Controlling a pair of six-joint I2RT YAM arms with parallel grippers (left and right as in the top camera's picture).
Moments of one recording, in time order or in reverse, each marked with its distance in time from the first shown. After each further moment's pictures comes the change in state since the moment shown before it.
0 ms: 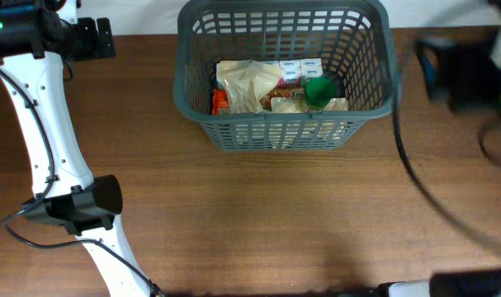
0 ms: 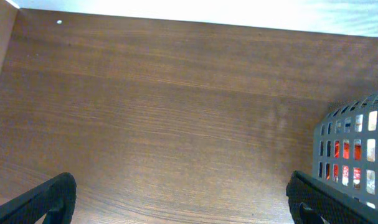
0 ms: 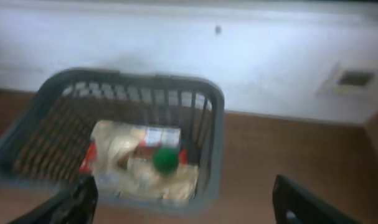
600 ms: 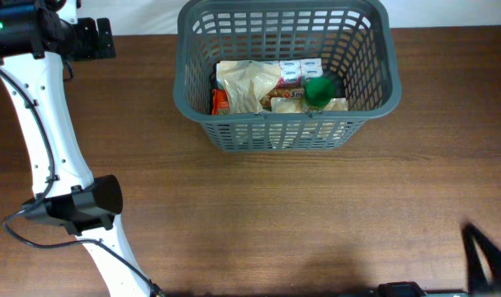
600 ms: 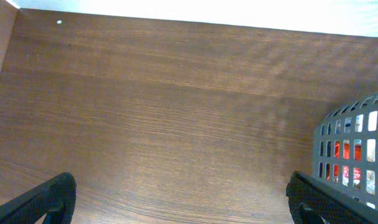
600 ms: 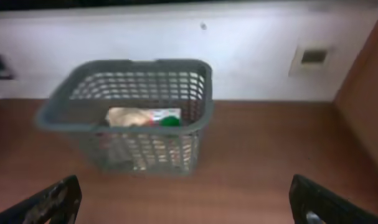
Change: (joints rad) left arm 0.000 0.000 0.000 0.001 0.000 0.000; right arm 0.000 -0.602 -0.473 -0.015 0.054 0.074
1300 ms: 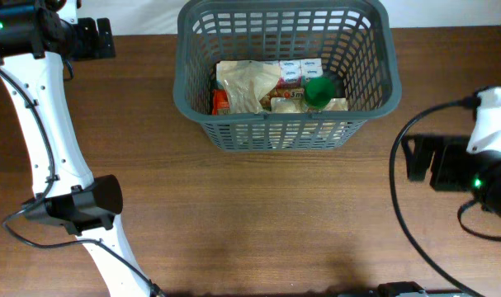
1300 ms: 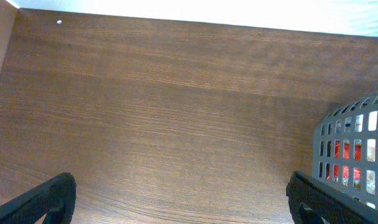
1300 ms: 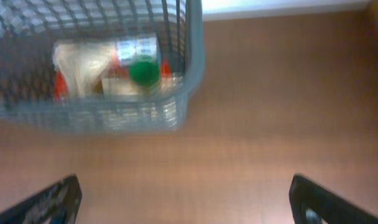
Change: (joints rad) left arm 0.000 0.000 0.000 0.000 0.000 0.000; right arm 0.000 0.205 -0.319 0.158 0.047 0.055
